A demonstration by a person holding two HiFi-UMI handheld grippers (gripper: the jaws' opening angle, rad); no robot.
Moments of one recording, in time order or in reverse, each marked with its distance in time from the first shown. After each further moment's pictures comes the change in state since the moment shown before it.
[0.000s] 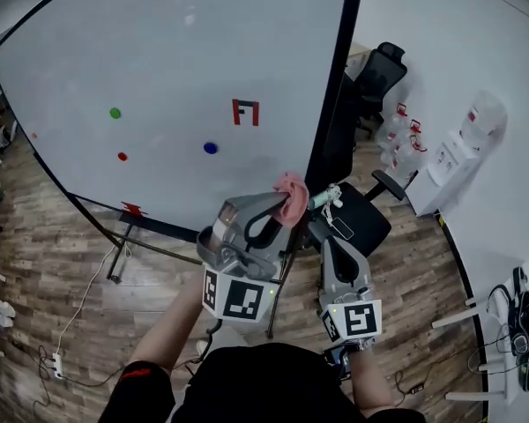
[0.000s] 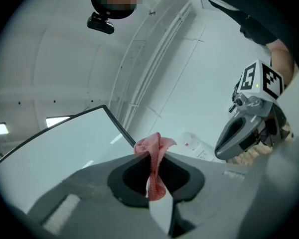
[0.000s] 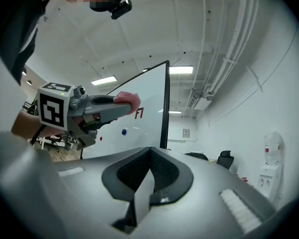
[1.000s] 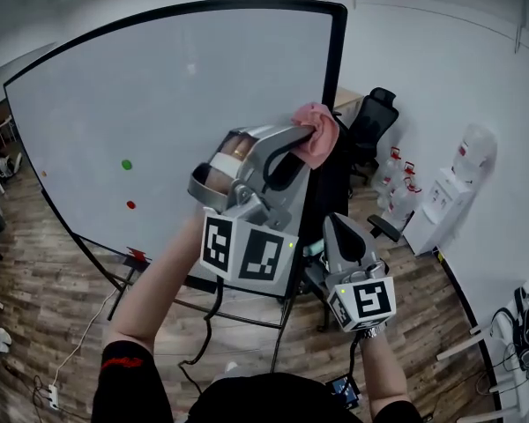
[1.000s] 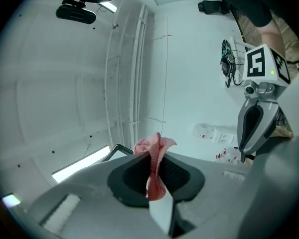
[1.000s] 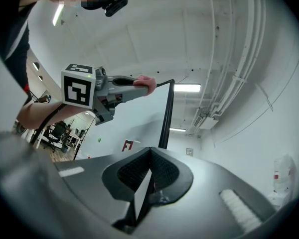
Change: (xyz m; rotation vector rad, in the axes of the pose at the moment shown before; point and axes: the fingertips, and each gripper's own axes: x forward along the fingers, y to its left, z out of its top) left arm 0.086 0.132 0.122 0.423 -0.119 0.075; right arm 0.069 -0.024 0.129 -0.110 -0.181 0.041
